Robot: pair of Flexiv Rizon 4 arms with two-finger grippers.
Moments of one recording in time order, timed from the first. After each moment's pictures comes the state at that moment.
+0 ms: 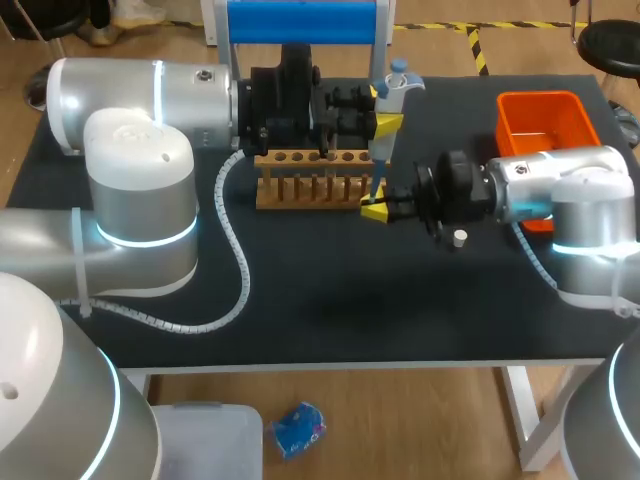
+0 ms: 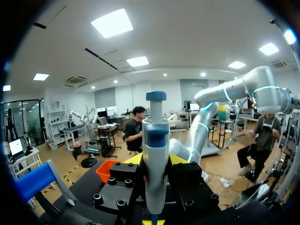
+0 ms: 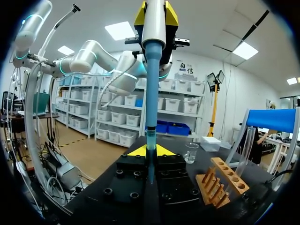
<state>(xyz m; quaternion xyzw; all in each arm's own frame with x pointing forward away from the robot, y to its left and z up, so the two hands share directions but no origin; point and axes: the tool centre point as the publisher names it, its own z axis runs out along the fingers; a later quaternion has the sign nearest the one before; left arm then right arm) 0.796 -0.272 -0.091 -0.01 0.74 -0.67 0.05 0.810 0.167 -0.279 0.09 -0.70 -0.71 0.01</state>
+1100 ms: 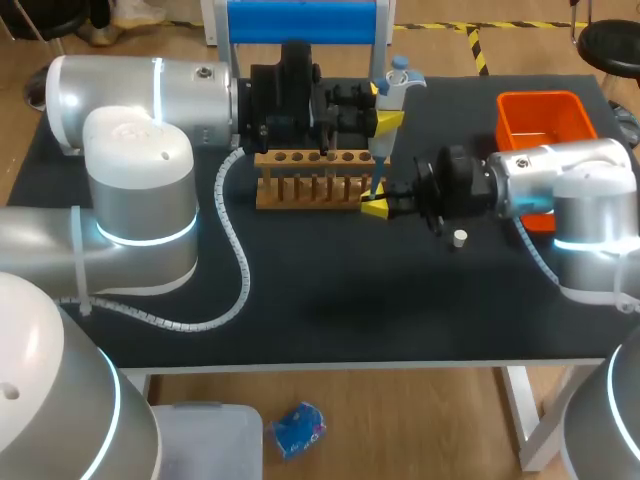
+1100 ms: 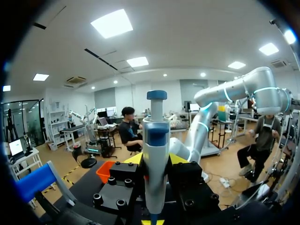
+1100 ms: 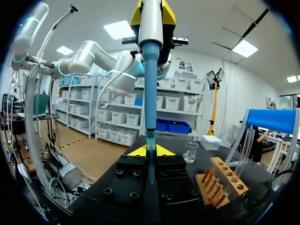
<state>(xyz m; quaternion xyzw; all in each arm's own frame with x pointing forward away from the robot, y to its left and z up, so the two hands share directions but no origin) 0.796 -0.272 -0.088 -0.01 0.74 -0.67 0.05 0.811 0.167 -0.274 0.09 -0.71 -0.70 0.02</state>
